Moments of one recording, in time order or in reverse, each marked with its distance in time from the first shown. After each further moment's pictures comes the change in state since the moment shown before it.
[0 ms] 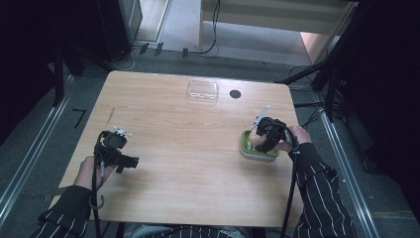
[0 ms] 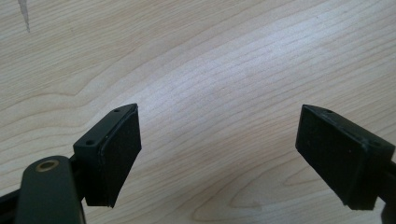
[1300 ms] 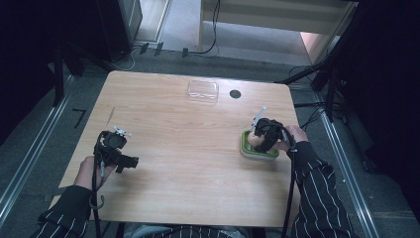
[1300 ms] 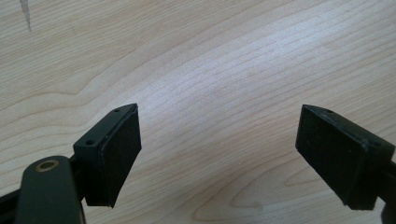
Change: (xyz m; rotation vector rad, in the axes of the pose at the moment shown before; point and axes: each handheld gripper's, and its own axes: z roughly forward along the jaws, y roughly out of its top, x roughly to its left) left arm 0.000 0.000 0.000 0.003 0.003 -0.001; right arm -0.009 0.001 0.022 0.026 0.009 -0.043
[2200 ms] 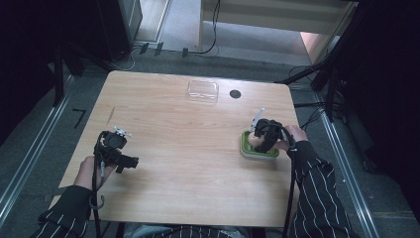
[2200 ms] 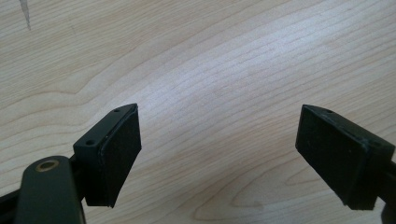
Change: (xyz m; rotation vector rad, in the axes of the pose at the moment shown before) left arm 0.000 0.000 0.000 0.004 0.004 0.000; right arm -0.003 -0.001 0.008 0.010 0.004 -0.042
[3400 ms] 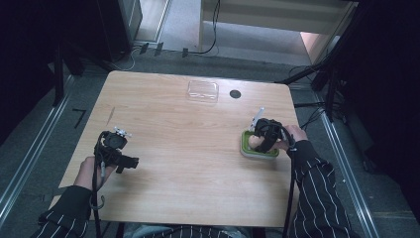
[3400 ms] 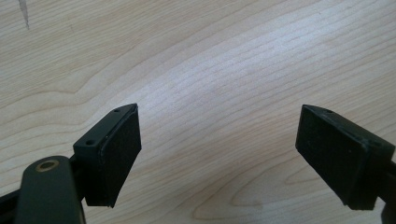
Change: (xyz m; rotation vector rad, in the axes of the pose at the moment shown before) left arm -0.001 0.000 0.000 0.004 0.001 0.005; right arm 0.000 0.001 0.000 0.016 -0.003 0.010
